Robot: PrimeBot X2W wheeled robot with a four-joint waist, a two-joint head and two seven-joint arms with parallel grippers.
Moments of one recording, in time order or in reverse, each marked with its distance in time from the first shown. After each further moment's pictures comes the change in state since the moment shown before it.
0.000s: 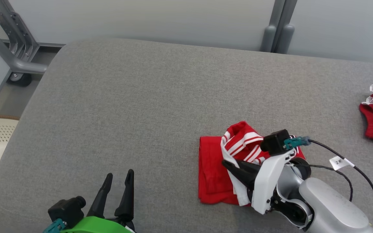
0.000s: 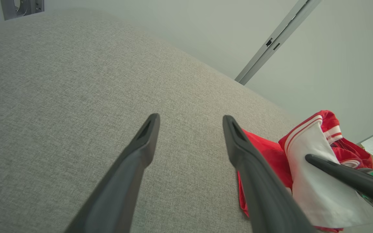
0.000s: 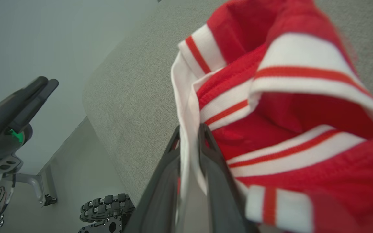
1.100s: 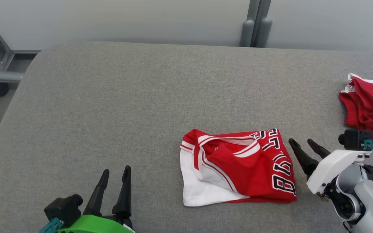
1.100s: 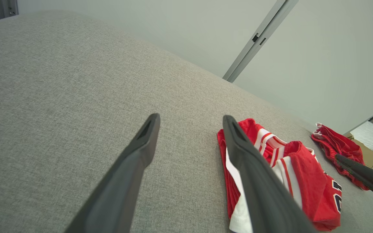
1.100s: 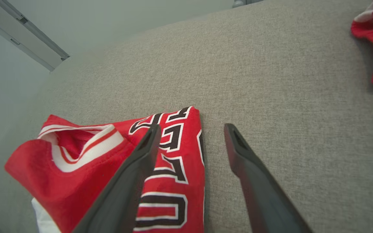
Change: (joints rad) left arm 0.002 -0.003 0.023 -0.023 0.026 0.000 -0.002; right arm 0.081 -0.098 -0.255 0.097 0.034 -0.122 -0.186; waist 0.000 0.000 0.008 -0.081
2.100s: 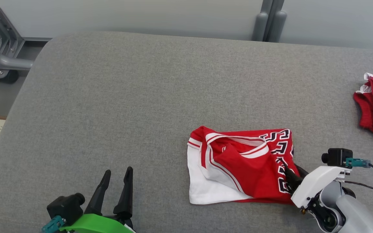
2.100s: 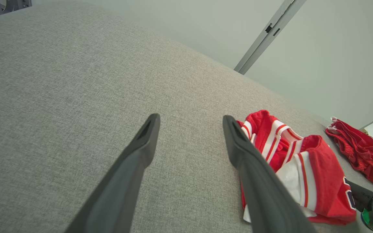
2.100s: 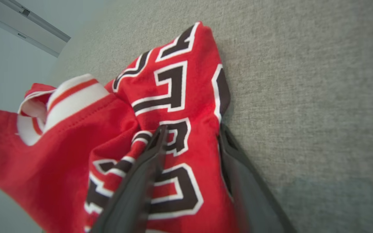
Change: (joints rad) left arm -0.004 0.006 -0.006 0.002 0.016 0.000 0.029; right arm 0.002 0.109 0.030 0.210 0.101 0.098 -0.042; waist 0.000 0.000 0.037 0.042
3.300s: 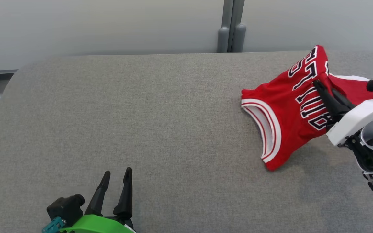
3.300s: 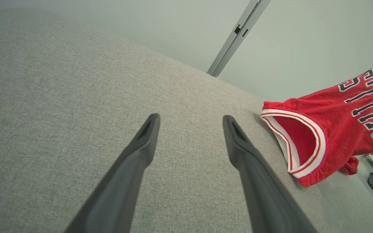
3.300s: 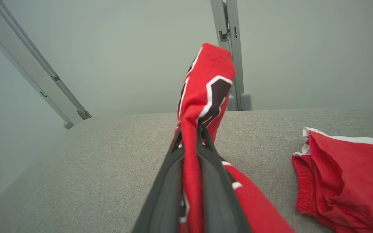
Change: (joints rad) left arm 0.006 -0.013 0.018 0.007 -0.001 0.000 -0.006; right arm -0.206 -0.200 -0.031 -0.190 -0.063 0.018 -0.050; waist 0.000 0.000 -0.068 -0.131
